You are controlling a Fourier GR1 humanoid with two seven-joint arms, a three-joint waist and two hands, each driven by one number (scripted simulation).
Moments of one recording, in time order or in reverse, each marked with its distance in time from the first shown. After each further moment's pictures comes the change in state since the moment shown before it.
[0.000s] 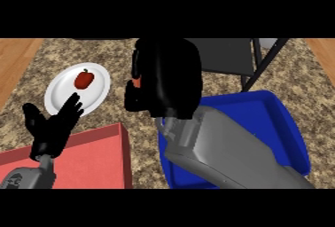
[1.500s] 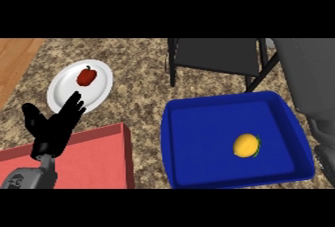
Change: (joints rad) left arm 0.002 -0.032 0.025 -0.028 -0.026 -0.029 0.009; right arm -0.351 -0.267 -0.505 0.523 -0.101 0.188 -0.310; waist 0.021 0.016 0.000
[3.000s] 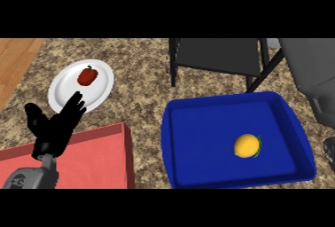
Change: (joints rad) left arm -0.001 -0.027 0.023 0.000 -0.044 -0.023 0.008; right arm -0.084 -0.029 -0.122 0.446 0.026 -0.268 -0.334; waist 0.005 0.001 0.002
